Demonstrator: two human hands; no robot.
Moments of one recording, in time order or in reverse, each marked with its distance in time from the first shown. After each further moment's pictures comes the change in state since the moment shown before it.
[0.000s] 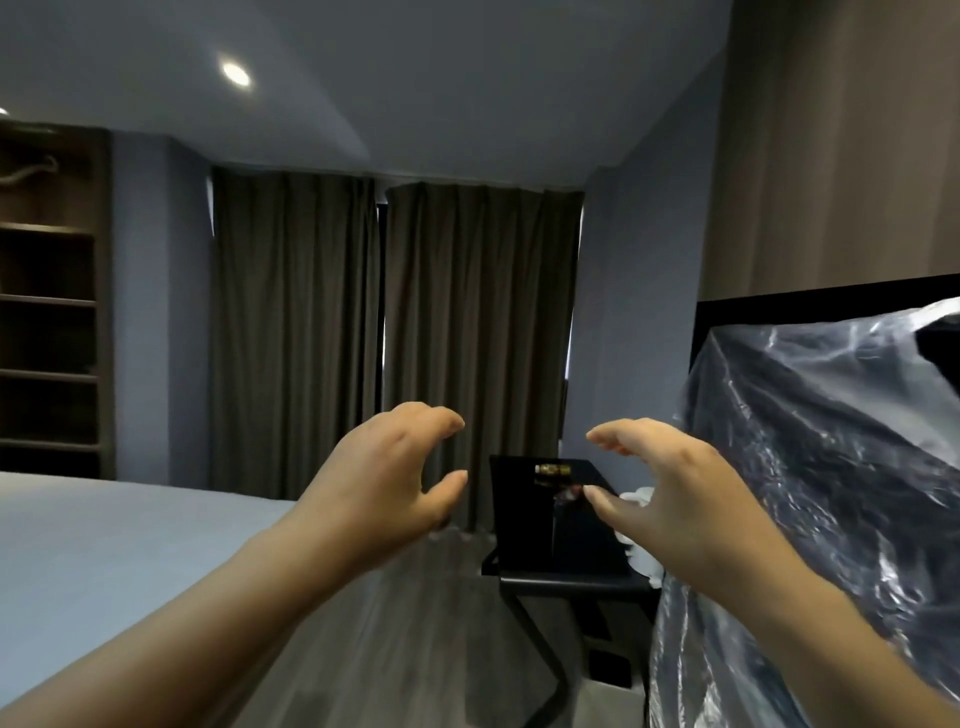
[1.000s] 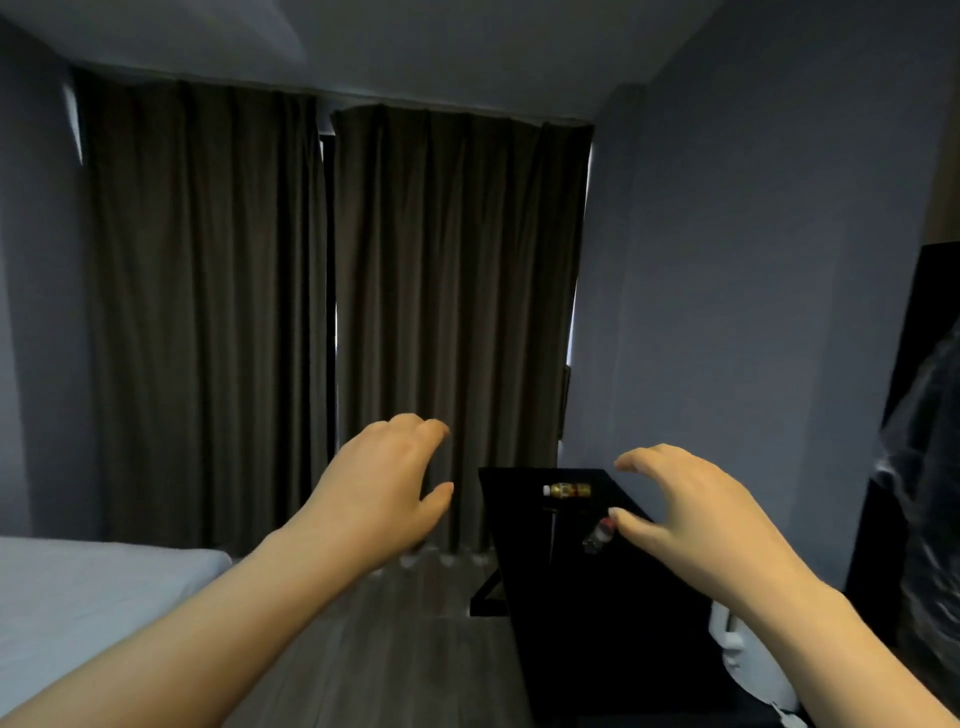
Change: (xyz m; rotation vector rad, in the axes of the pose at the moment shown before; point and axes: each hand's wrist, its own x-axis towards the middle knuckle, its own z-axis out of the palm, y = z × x) left_hand 0.318 -0.356 0.358 0.065 -0.143 -0.023; right_hand 0.364 0.219 0.376 -0.257 -0.173 0.201
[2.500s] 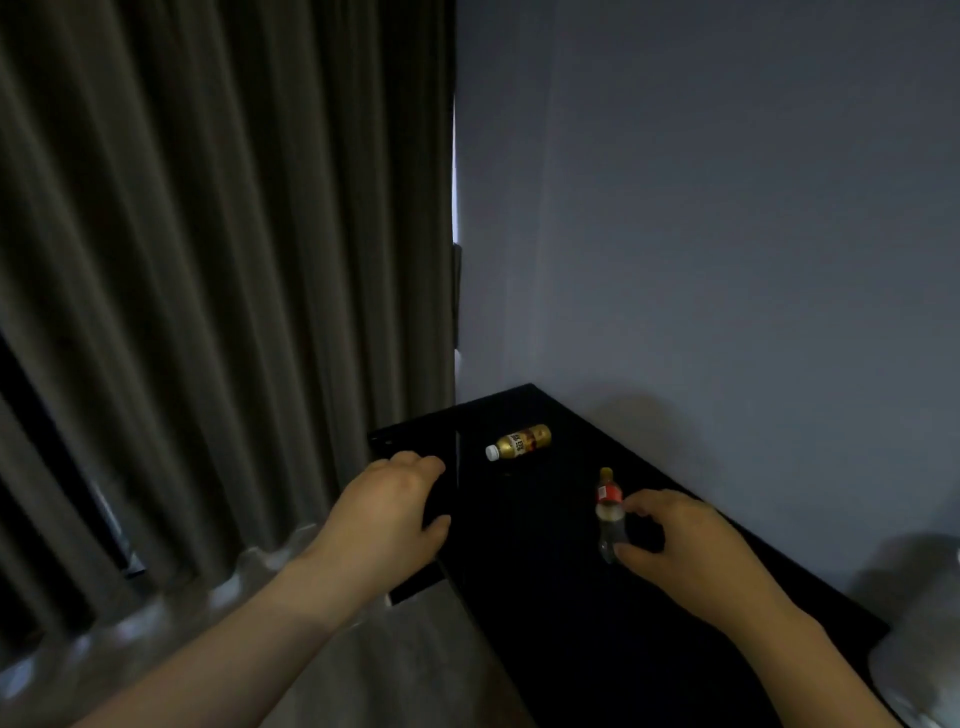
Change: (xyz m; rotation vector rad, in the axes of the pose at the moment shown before) left_hand 0.455 -0.284 0.532 -0.304 -0.423 0.303; right_hand 0.420 0.146 0.458 0.096 -0.290 0.651
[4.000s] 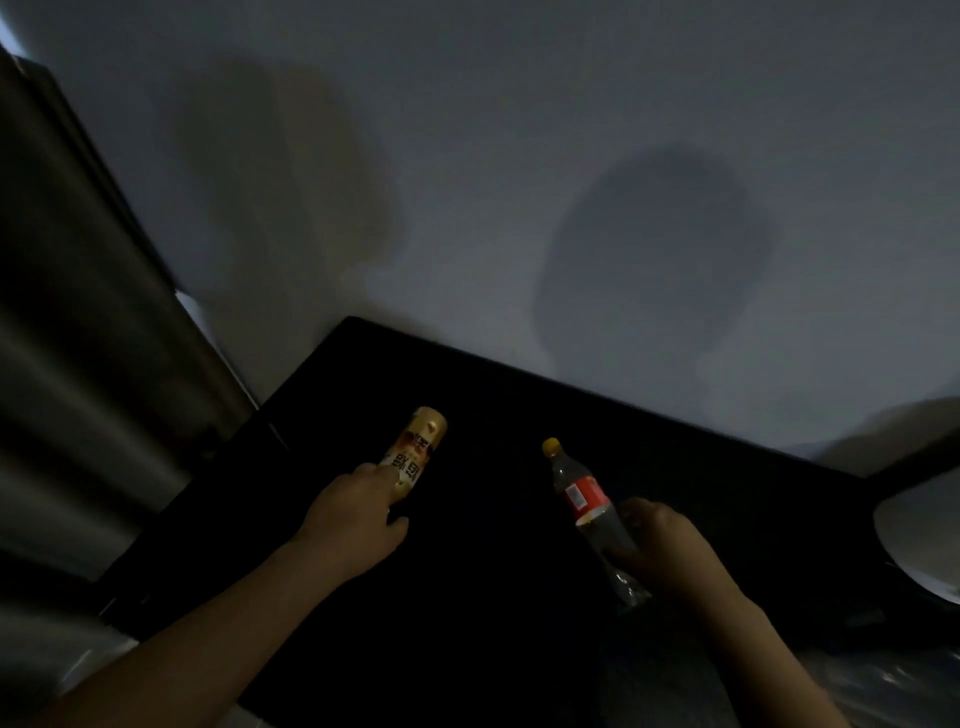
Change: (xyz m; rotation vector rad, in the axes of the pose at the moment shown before) left_hand 0.464 -0.134 0.301 -0.223 -0.740 0.334; right_hand 0.287 0.180 0.216 0.283 -0.062 0.776
